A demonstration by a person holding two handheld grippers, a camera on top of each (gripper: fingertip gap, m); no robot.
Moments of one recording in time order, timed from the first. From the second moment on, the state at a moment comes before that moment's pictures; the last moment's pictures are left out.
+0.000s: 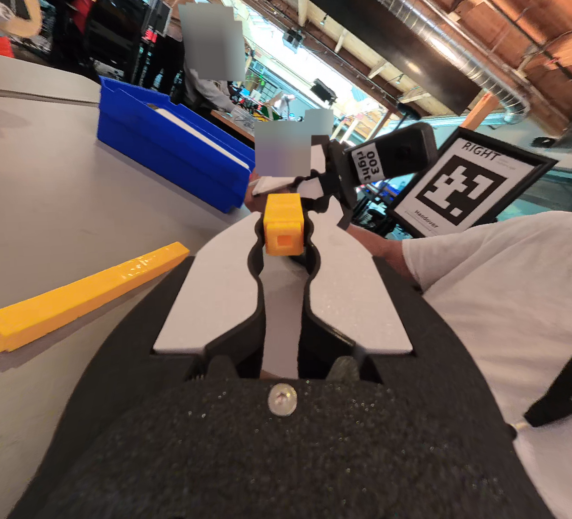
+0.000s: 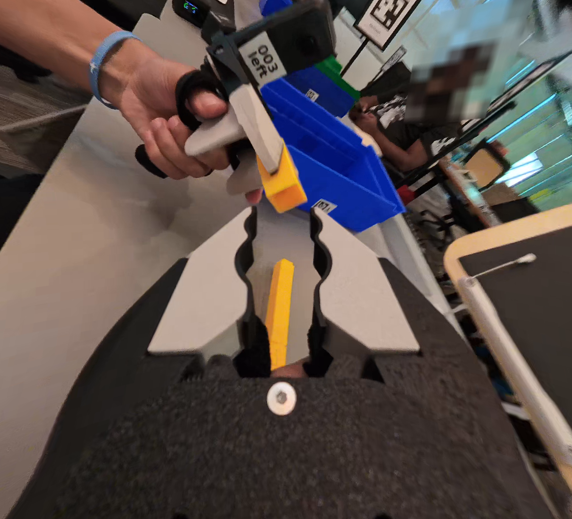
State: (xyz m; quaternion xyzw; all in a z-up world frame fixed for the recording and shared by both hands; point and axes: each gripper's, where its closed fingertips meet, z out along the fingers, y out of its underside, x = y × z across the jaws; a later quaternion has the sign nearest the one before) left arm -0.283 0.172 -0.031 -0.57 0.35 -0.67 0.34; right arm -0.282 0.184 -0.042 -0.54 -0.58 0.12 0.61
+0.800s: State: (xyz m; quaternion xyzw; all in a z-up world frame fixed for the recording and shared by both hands) left arm -0.268 0.176 -0.061 -0.46 0.56 -0.29 0.62; right arm -0.284 0.175 -0.058 -0.62 -0.21 0.75 0.14
